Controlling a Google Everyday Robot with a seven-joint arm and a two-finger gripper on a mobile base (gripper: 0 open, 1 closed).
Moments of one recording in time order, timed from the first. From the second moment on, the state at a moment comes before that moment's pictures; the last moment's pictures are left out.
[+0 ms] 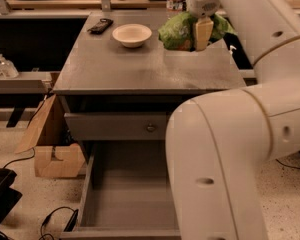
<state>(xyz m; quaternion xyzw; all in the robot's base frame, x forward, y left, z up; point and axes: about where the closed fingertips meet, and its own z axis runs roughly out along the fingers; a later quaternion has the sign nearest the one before) 0.764 -0.156 0.936 -0.76 0.62 -0.16 0.11</state>
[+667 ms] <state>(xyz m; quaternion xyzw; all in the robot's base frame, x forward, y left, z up) 0.715 -0.171 0.994 -0.72 0.66 -0.18 0.15</state>
